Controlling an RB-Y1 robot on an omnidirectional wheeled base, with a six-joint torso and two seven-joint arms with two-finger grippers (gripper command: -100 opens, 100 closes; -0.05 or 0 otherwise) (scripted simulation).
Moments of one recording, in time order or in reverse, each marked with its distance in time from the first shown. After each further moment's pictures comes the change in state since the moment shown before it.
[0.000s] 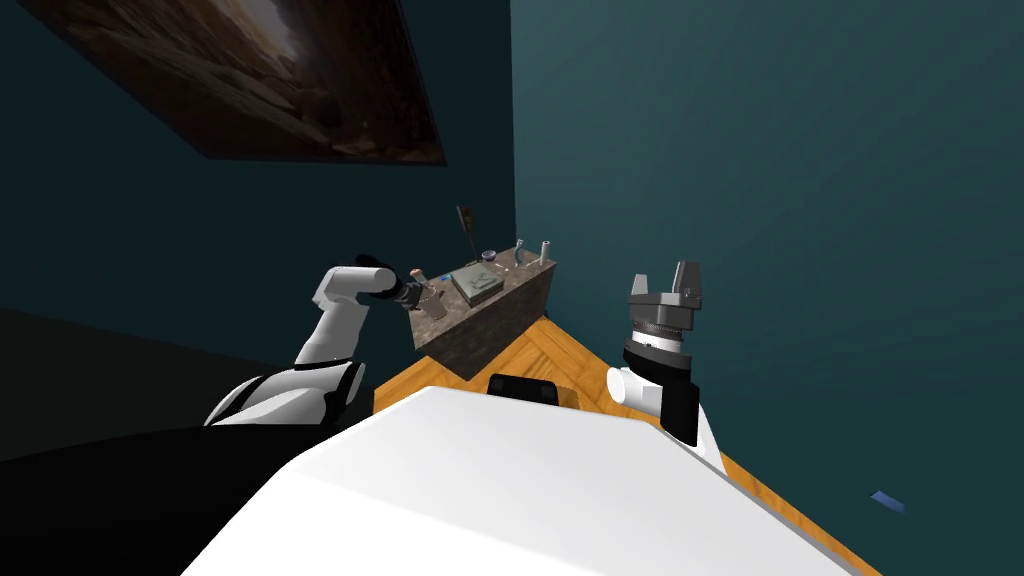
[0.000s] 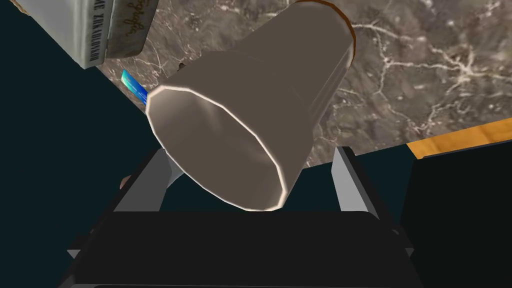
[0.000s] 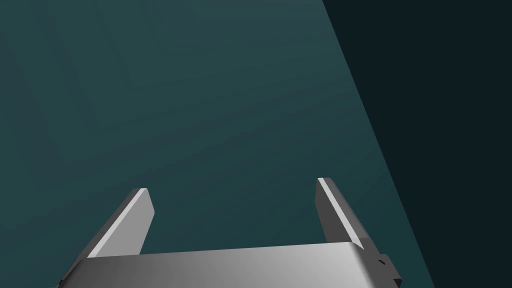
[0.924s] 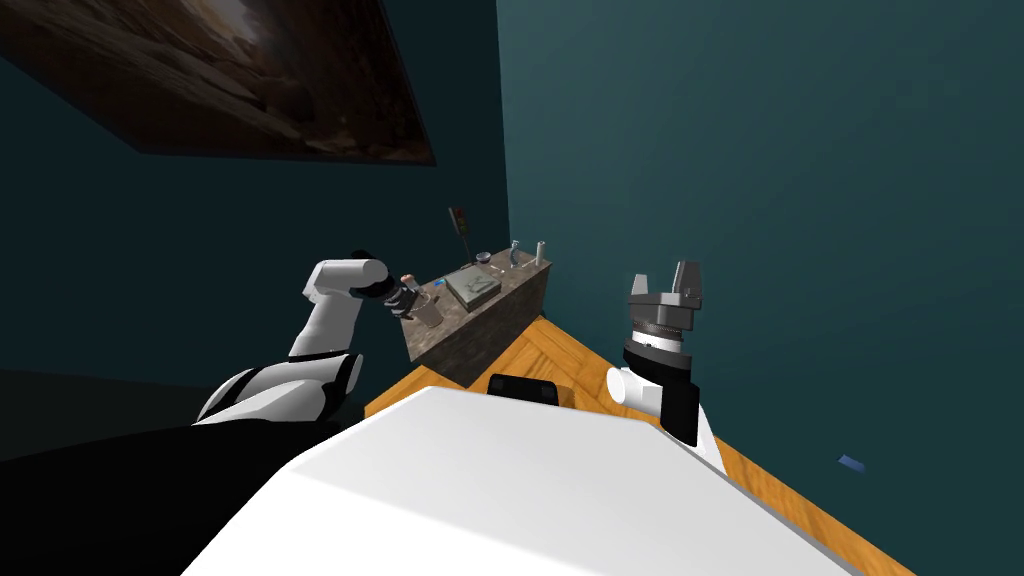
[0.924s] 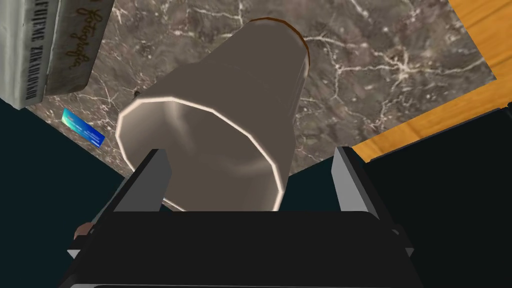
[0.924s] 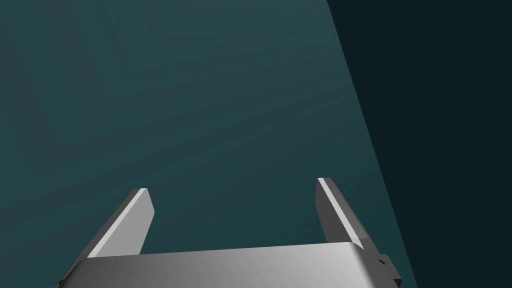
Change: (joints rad) left arm -0.060 0.040 0.022 0.074 0.069 0.275 0.007; right arm 0.000 0.000 0.000 0.000 0.000 0.000 0.000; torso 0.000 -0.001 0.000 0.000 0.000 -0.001
